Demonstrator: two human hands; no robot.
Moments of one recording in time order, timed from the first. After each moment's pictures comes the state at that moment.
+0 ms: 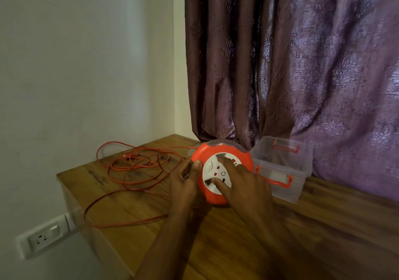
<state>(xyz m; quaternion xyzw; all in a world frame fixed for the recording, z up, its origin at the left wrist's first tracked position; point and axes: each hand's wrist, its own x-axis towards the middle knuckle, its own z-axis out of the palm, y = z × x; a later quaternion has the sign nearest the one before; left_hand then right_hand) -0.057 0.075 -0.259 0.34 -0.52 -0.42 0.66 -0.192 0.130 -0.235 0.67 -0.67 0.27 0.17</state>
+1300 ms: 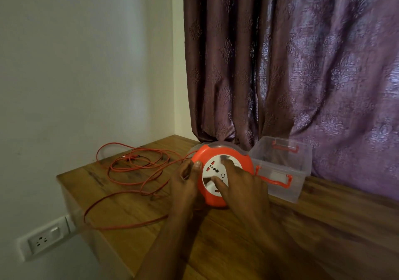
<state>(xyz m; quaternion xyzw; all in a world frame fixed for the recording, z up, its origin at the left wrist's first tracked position) -0.057 0.079 -0.255 0.36 -0.51 -0.43 0.65 -0.184 0.129 -0.233 0.66 -0.67 0.28 0.16</state>
